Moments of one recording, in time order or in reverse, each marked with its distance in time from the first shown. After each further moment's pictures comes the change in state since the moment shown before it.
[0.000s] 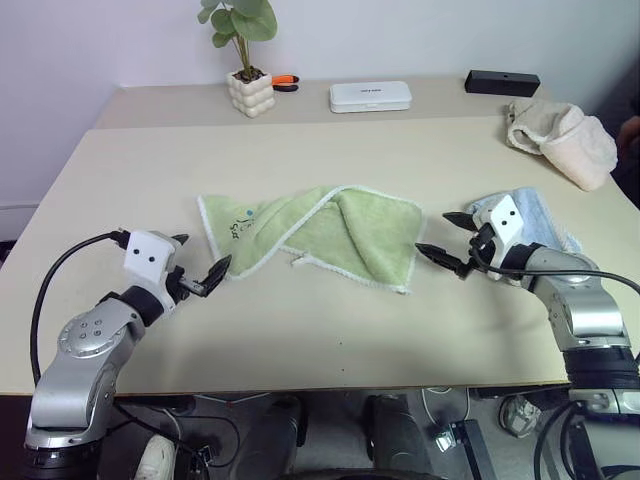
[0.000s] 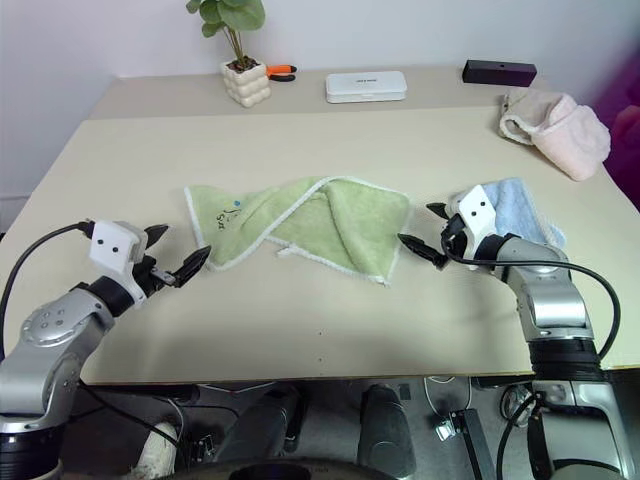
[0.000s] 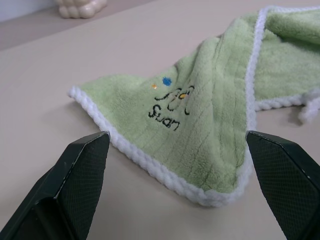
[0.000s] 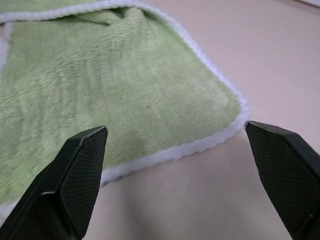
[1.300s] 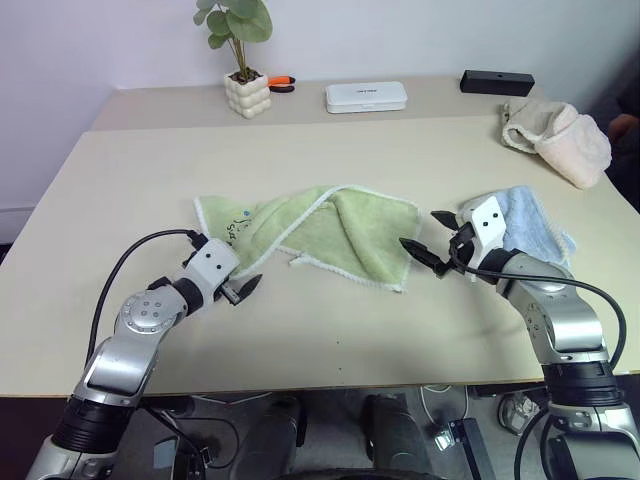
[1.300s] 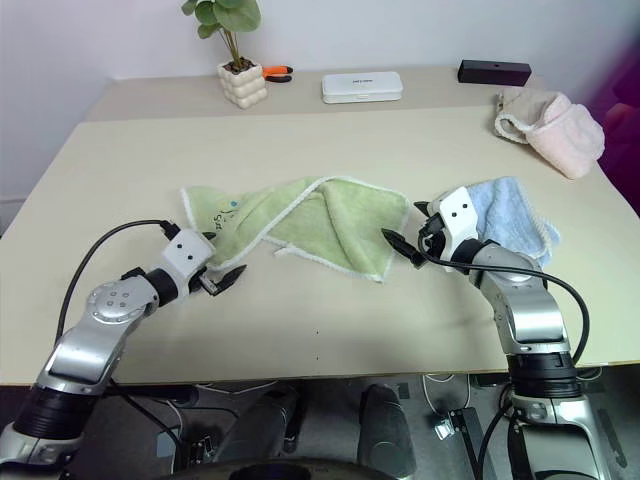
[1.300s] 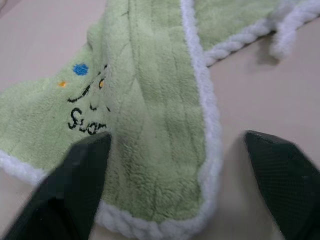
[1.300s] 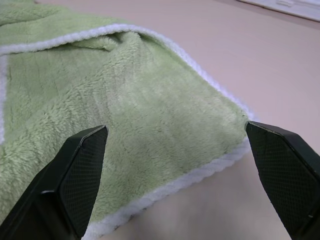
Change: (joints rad) left arm -0.173 0.065 -0.314 0.217 0.311 -0.105 -0.065; right arm 0.047 0.110 0.015 -0.200 0.009 0.134 -0.206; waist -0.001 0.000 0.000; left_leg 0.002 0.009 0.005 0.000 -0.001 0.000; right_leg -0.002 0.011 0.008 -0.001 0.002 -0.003
